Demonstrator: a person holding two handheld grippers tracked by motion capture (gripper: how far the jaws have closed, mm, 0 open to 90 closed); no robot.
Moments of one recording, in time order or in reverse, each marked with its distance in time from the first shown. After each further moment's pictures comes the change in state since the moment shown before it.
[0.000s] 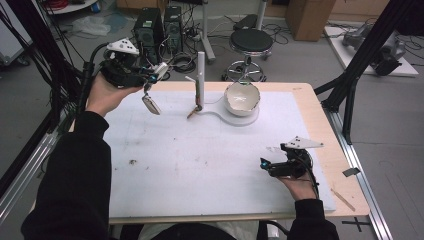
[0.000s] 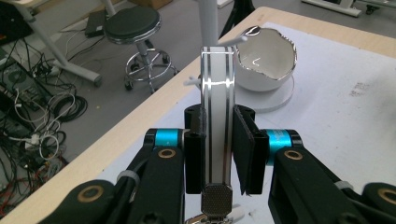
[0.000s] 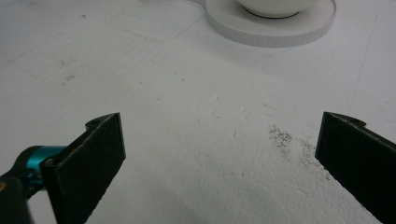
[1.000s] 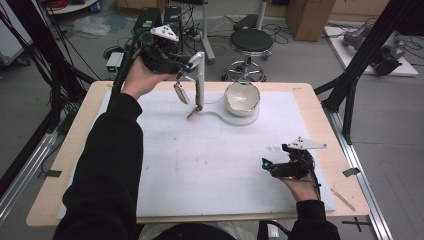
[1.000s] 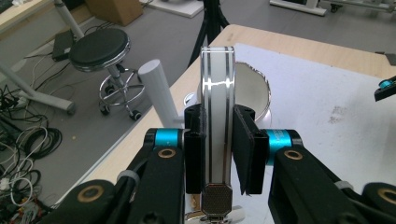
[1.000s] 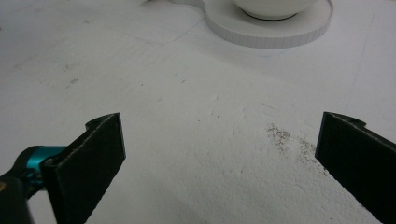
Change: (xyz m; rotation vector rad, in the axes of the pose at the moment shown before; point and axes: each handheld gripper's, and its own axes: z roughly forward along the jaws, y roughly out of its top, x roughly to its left) left arm -0.021 0.060 0.063 -0.015 -0.102 0.083; right arm -0.002 -0.002 -0.005 -0.017 0.002 0.017
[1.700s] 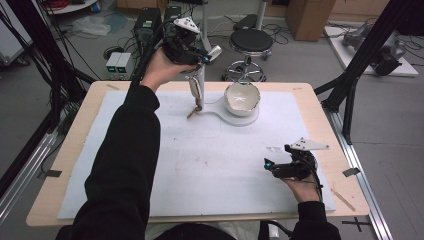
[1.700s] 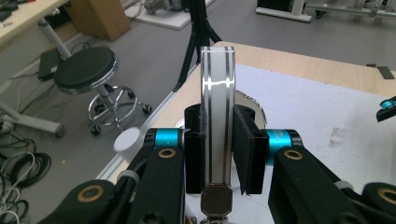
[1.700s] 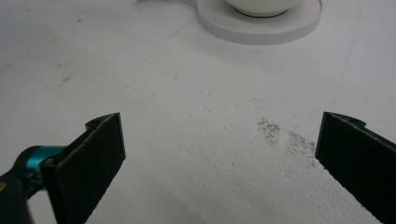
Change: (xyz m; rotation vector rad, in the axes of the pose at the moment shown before) left arm -0.002 0.032 0.042 -0.033 -0.039 0.062; right arm -0.003 -0.003 -0.004 0.001 -0.018 0.011
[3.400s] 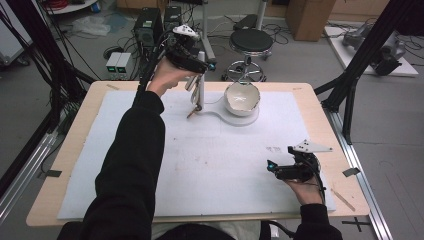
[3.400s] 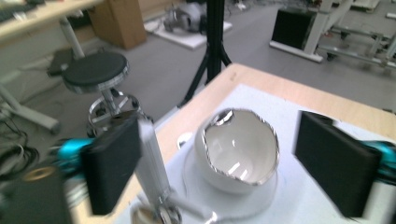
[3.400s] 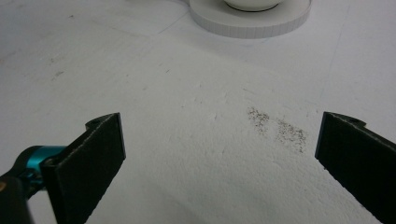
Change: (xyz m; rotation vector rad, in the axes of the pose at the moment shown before) left arm 0.011 -0.030 0.021 -0.062 0.036 -0.201; right arm -0.003 -0.006 -0.006 0.001 -0.020 0.000
